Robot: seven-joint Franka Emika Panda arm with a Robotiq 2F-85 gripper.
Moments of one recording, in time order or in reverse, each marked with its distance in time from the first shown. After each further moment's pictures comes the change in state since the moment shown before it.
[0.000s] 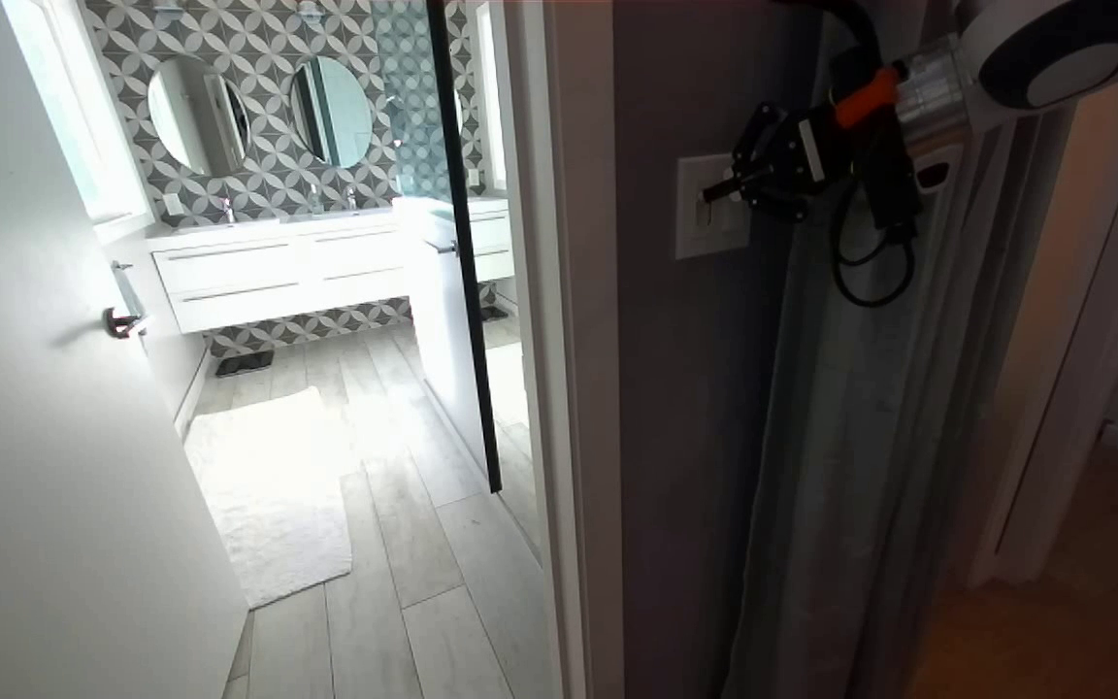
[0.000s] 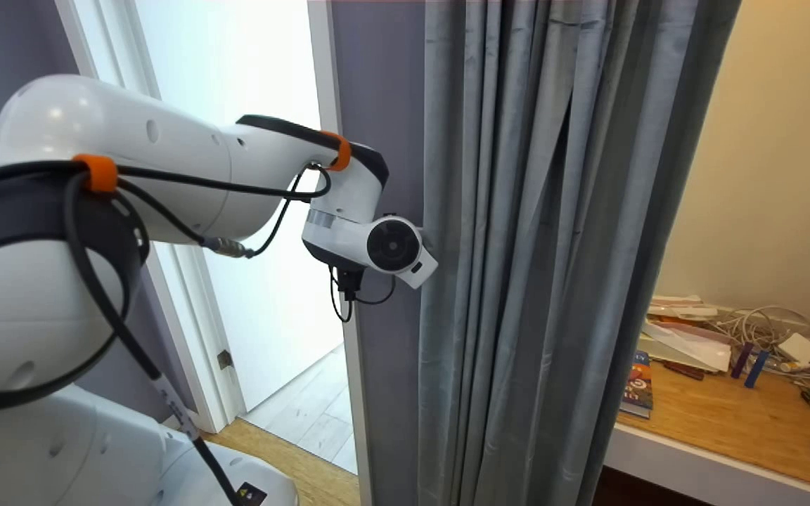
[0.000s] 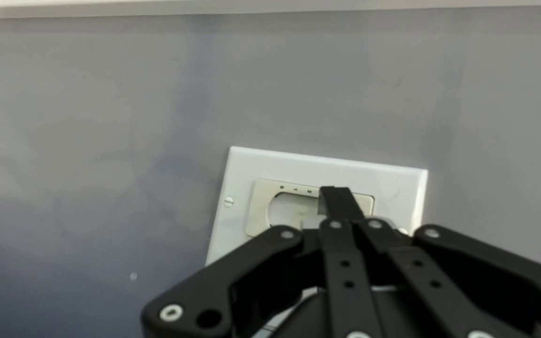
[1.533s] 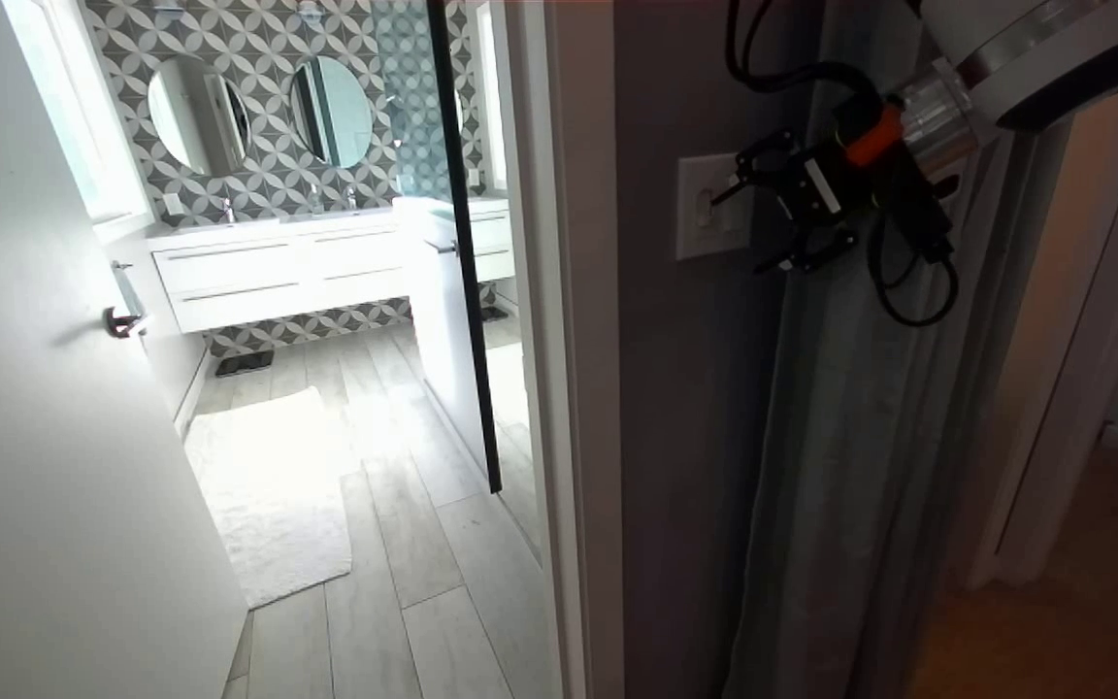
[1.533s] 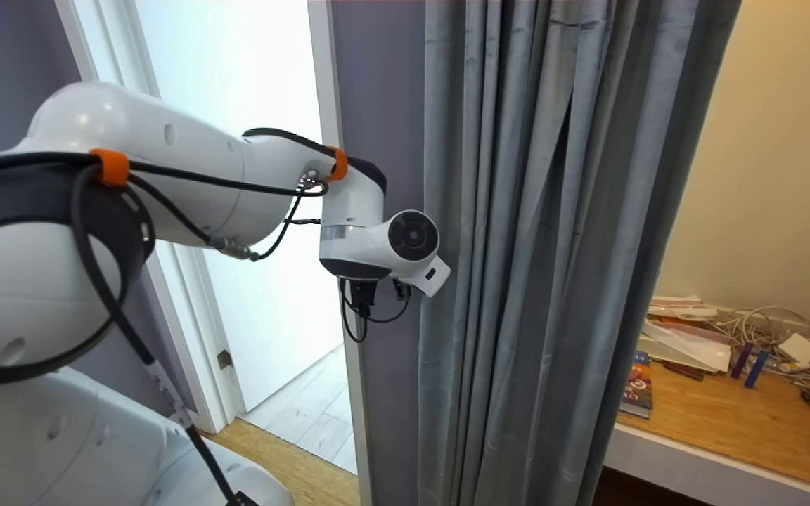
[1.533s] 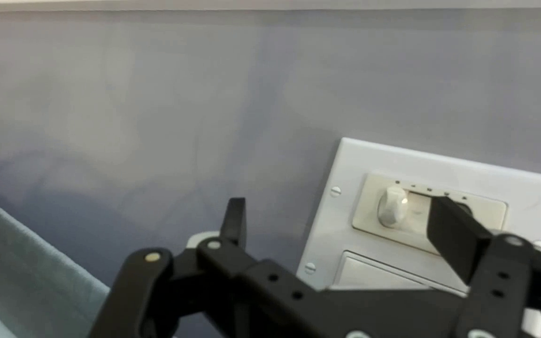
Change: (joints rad) arm -0.118 0.040 0.040 -0.028 -0.343 -0.086 0.177
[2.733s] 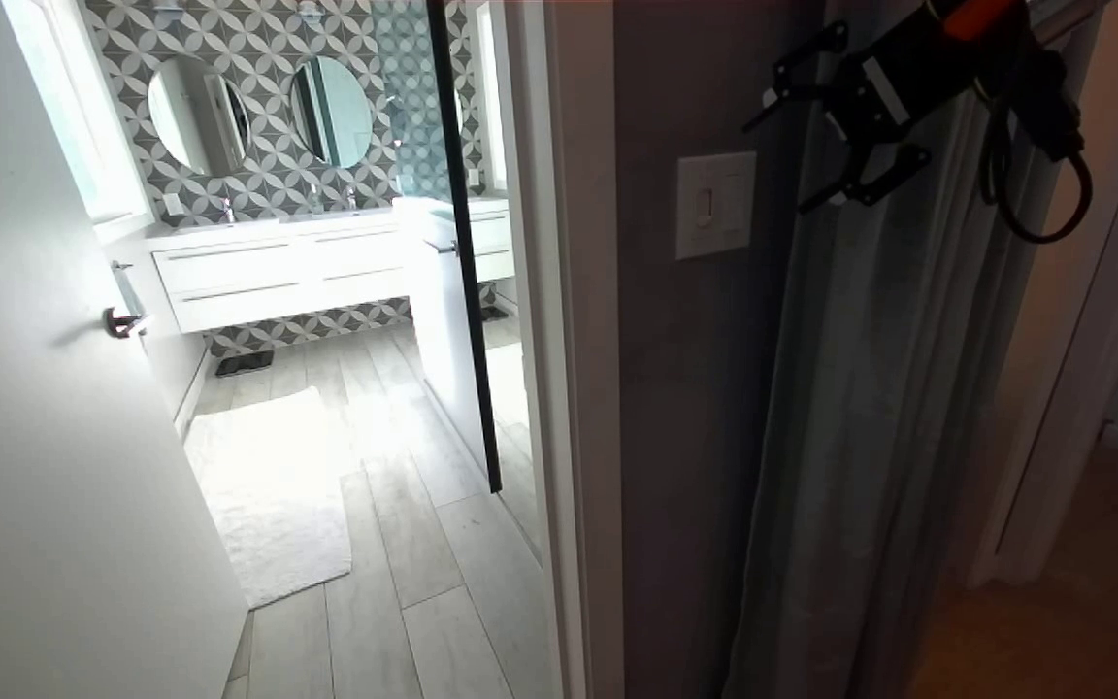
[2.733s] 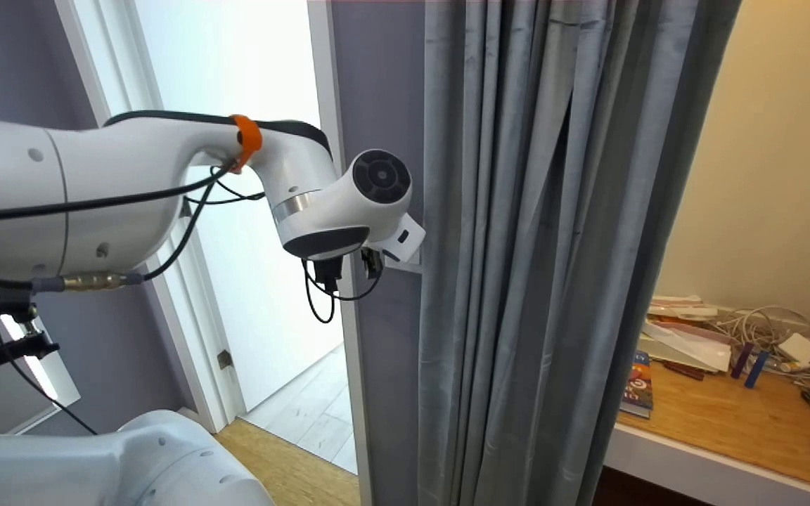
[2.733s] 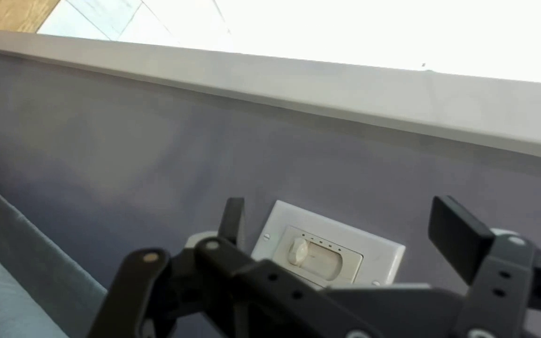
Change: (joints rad) arm -0.198 -0.310 0.152 -0.058 -0.285 -0.283 0.303
